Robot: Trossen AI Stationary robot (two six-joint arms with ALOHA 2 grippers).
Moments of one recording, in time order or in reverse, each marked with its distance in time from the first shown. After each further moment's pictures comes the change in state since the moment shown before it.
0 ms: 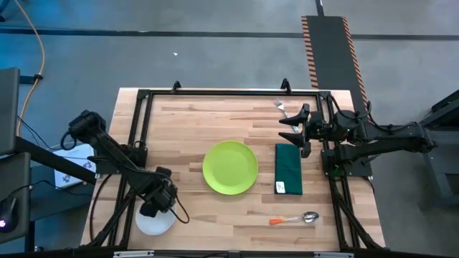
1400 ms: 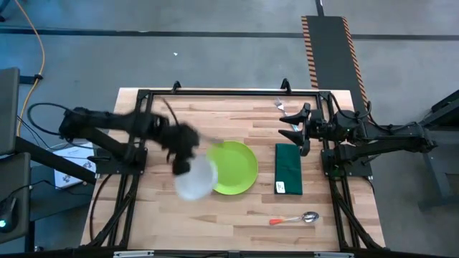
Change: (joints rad) left arm 0.639 -0.148 0.557 -0.162 -0.017 0.178; right arm 0.000 0.000 0.000 0.000 0.049 0.038
